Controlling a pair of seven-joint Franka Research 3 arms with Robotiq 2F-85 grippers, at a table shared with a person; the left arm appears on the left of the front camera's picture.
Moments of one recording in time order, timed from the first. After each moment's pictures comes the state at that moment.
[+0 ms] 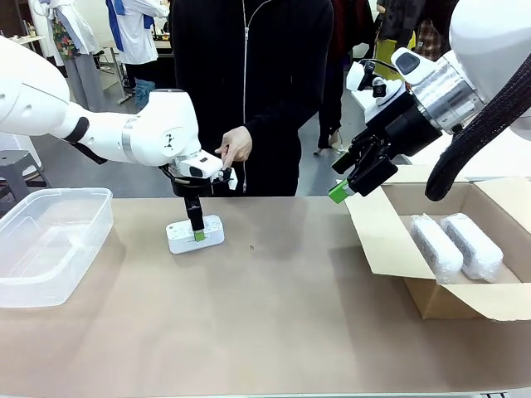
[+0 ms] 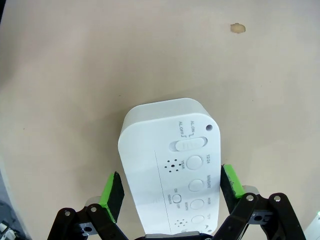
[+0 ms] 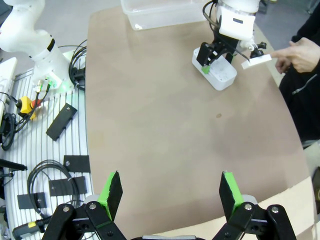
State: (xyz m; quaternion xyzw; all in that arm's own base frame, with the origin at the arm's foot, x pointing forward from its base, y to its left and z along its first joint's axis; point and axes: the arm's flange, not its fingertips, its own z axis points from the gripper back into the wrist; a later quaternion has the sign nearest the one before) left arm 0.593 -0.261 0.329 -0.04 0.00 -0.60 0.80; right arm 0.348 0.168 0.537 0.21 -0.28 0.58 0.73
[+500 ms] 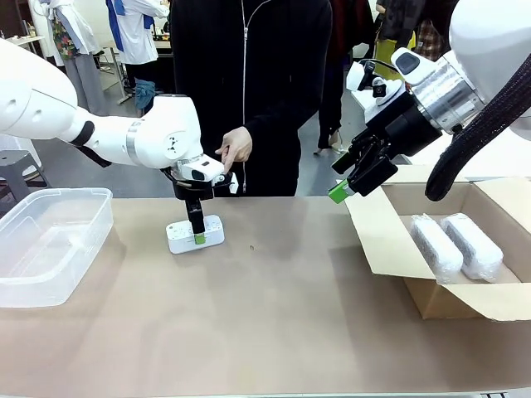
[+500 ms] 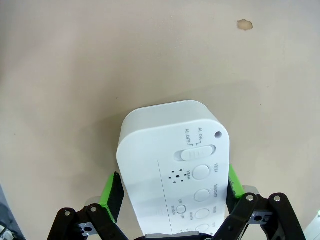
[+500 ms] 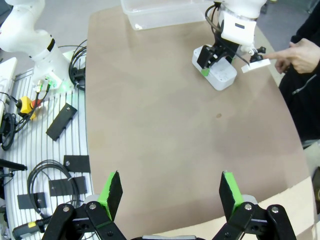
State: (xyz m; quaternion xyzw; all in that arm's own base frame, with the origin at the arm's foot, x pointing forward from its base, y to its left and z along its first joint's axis) left arm 0.599 -0.262 0.316 -0.04 0.01 -0.60 0.80; right arm 0.348 0.168 0.537 0.21 -0.28 0.58 0.73
